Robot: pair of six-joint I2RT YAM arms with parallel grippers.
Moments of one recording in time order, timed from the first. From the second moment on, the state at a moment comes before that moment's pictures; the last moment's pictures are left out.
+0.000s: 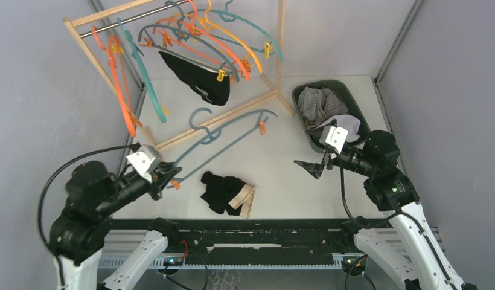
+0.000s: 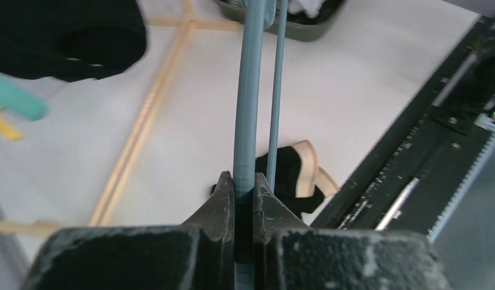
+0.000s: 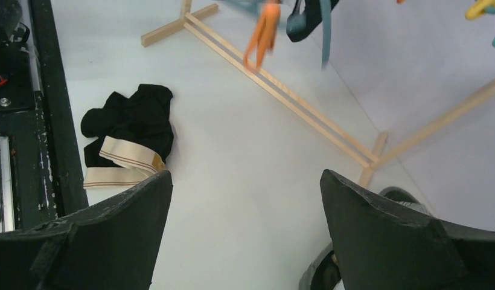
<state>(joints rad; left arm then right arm) -0.32 0.56 1.28 -1.03 0.49 0.22 0.37 0.69 0.94 -0.44 -0.72 -0.43</state>
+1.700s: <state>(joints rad) -0.12 0.83 1.77 -1.10 -0.16 0.17 0.35 0.83 0.87 -0.41 -0.63 -0.37</state>
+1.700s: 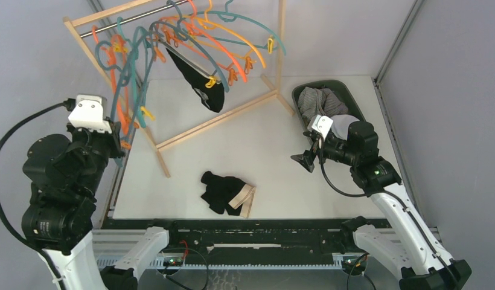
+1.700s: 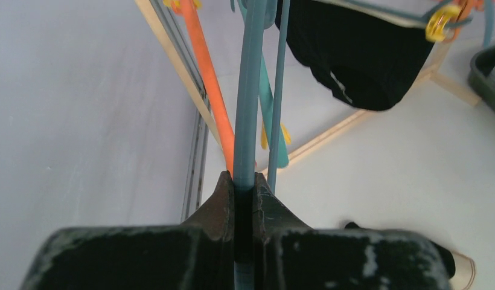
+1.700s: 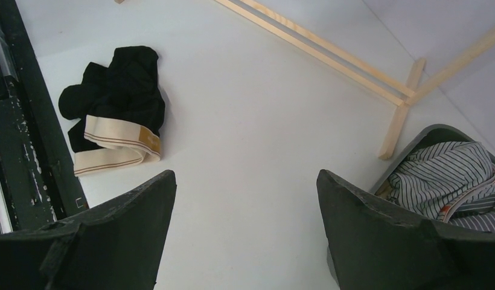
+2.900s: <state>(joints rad) -0.40 1.29 2.16 -1.09 -0.33 0.22 0.35 0.84 0.84 -0.40 -0.61 -0.39</state>
